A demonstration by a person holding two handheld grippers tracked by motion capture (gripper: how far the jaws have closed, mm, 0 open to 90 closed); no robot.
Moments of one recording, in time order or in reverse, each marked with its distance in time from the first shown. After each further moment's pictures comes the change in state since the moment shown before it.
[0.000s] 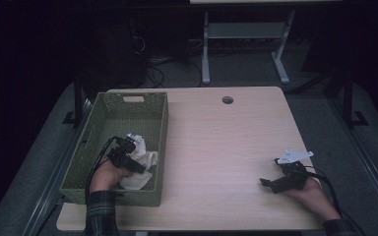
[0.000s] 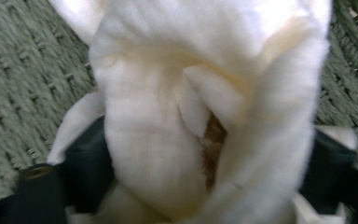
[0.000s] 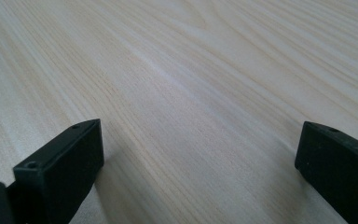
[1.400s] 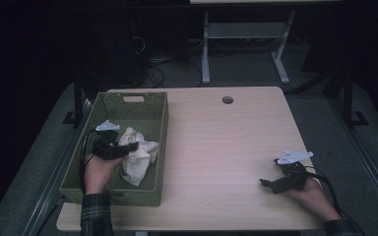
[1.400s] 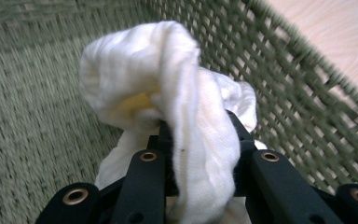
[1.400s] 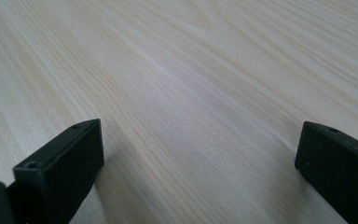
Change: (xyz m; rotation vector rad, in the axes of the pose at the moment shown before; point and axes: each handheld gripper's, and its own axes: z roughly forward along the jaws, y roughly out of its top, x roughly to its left) left arm 0.010 -0.011 -0.064 -0.514 -0.118 -0.084; right arm 0.001 0.000 0.000 0.001 0.007 -0.007
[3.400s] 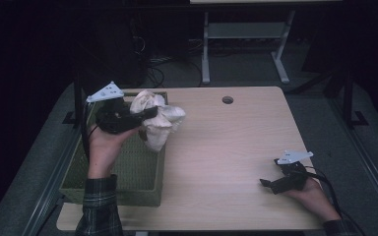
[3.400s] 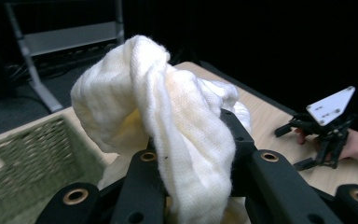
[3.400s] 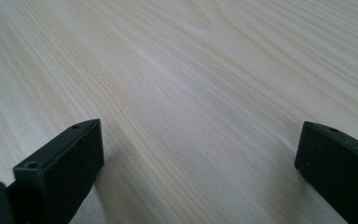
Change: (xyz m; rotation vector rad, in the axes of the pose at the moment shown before) left arm -0.078 0.100 -0.053 -0.293 -0.221 0.200; right arm 0.000 0.000 0.000 0.000 0.000 0.000
